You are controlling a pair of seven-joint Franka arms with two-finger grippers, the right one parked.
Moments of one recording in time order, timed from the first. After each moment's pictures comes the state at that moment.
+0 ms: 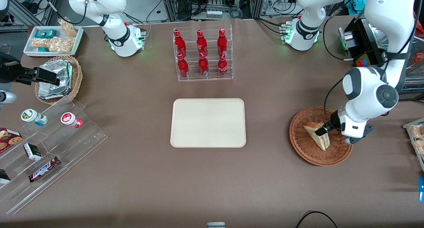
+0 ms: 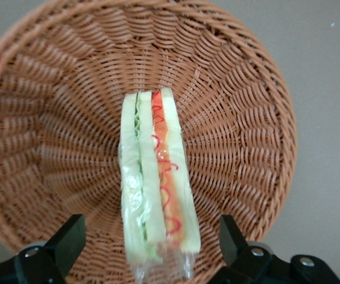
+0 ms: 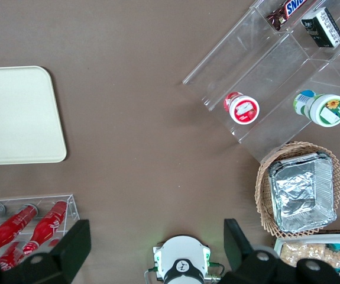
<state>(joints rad) 0.23 0.33 -0.27 -2.08 -0.03 2.40 -0.57</state>
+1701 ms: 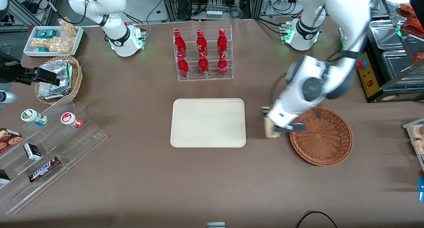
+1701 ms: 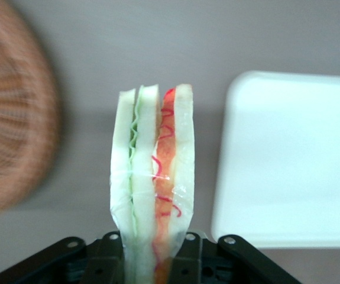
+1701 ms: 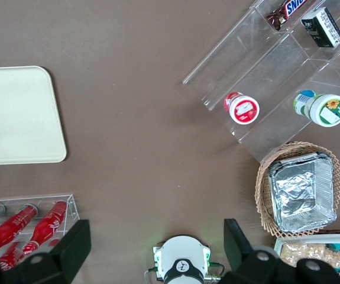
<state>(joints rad) -0.19 0.34 -0.33 -1.87 -0.03 2.11 -0.51</state>
